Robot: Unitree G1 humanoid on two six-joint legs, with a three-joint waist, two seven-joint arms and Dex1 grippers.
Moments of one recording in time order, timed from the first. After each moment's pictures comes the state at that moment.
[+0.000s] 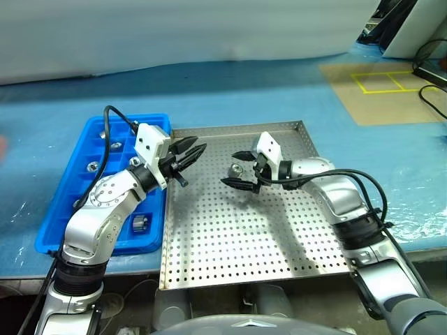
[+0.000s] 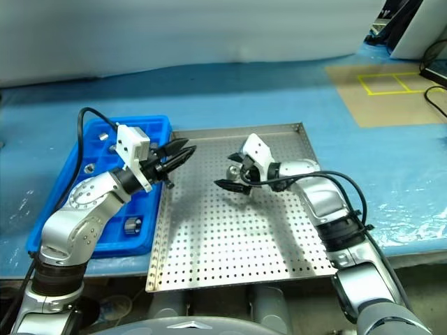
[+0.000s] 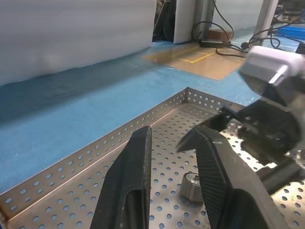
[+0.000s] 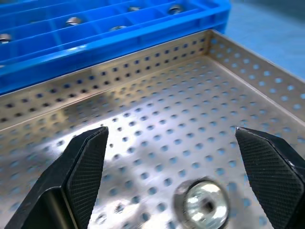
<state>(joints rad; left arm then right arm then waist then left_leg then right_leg) -0.26 0.42 0.01 -0.44 -0.50 0.50 -0.53 -0.62 -0.41 0.25 0.13 0.22 0.44 0.86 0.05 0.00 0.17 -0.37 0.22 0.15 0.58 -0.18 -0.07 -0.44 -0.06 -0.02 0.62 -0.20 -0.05</state>
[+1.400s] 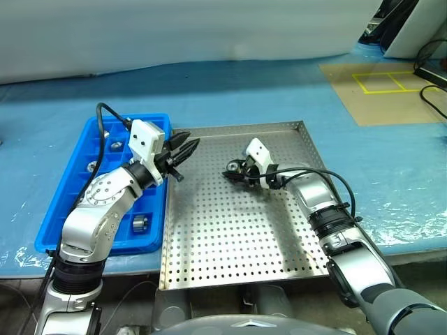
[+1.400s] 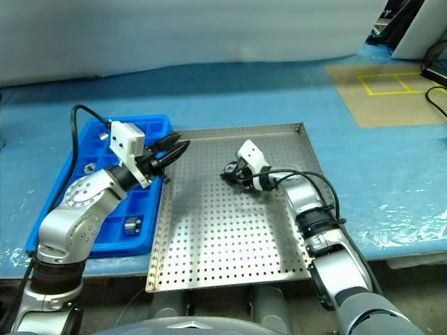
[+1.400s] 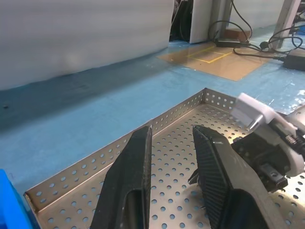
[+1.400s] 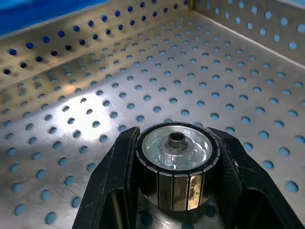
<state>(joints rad) -0.28 0.45 0.08 -0.44 -0.51 0.51 -0.51 -0.65 -0.31 0.24 0.38 0.13 0.32 0.92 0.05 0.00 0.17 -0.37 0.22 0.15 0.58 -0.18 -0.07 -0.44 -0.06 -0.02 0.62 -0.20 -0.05</state>
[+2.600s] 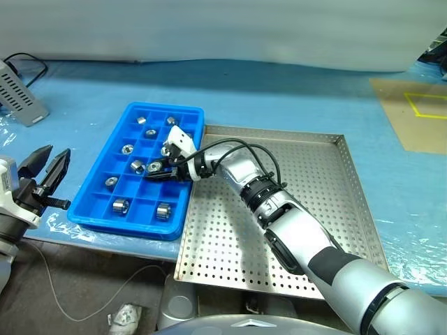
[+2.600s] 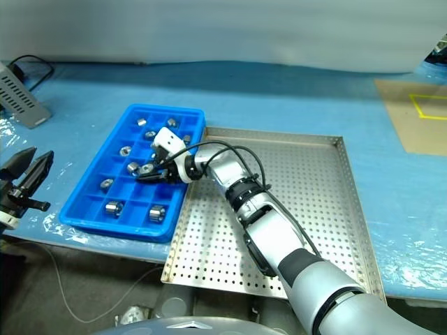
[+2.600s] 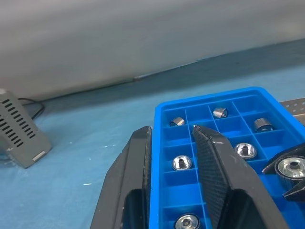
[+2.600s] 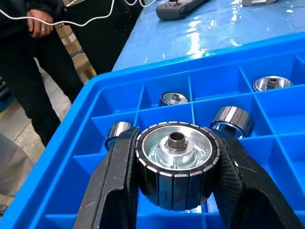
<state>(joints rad) 0.28 0.56 0.80 -0.83 -0.68 0.60 -0.32 -1.05 0.14 0.32 0.93 0.17 0.19 1.01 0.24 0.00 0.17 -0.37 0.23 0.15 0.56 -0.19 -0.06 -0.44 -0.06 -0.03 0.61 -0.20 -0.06</state>
